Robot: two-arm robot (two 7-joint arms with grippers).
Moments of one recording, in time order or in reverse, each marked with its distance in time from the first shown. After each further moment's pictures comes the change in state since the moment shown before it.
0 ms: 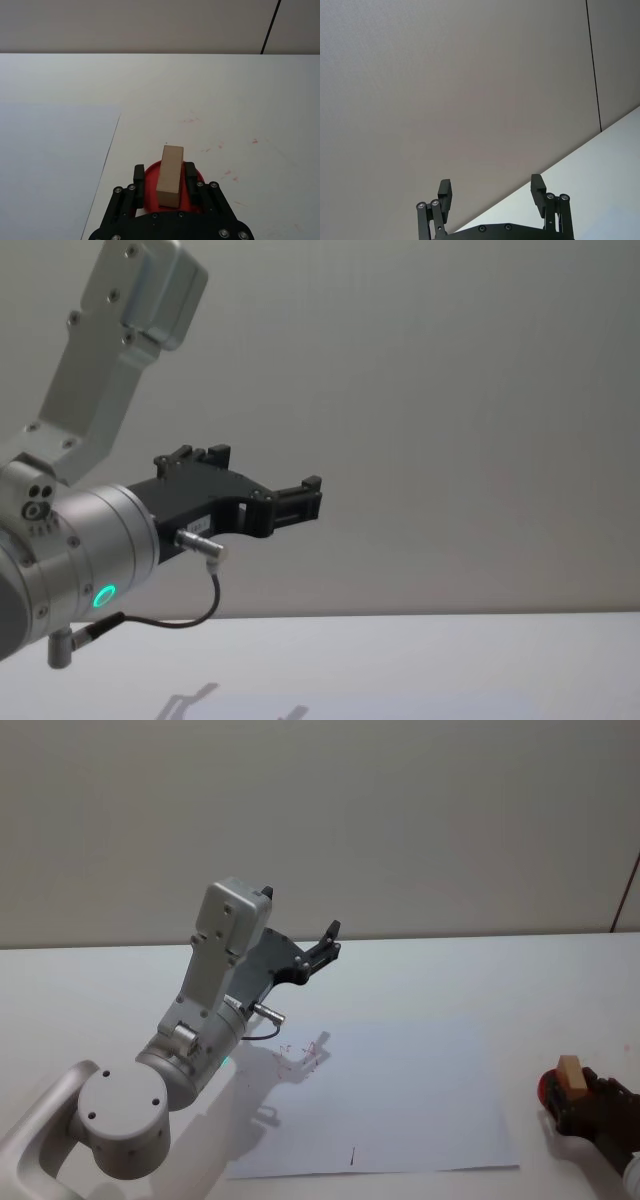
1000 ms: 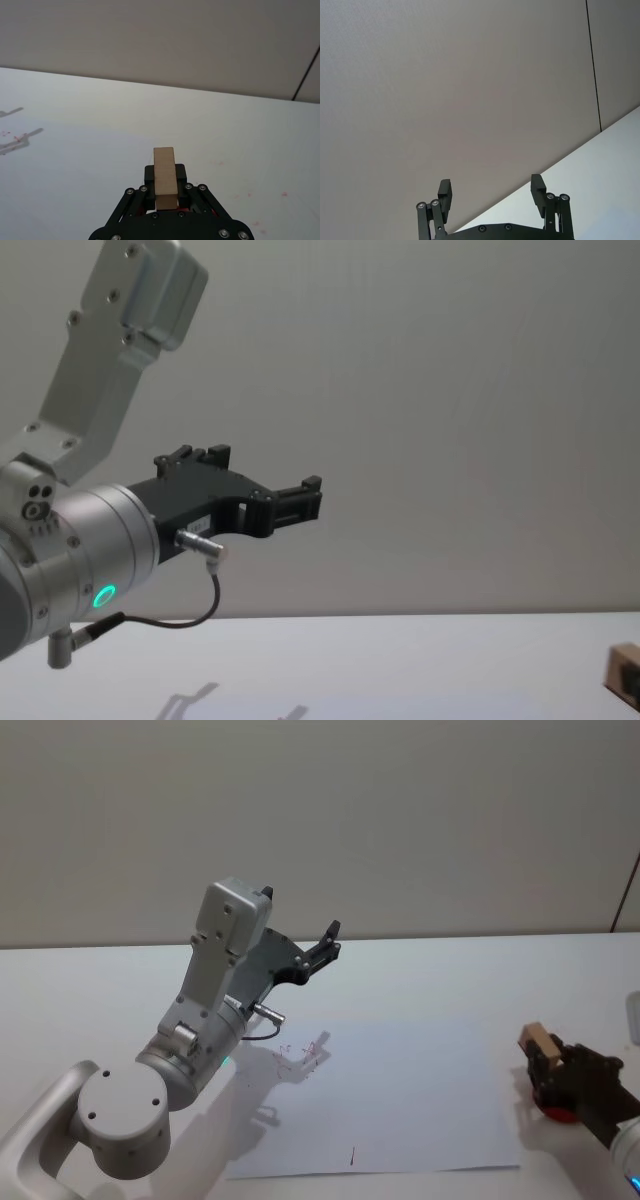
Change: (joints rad) left arm 0.000 0.000 0.000 0.000 0.000 0.000 0.000; right arm 0.046 0.003 -0.006 -0.018 -0.066 -0.030 0.127
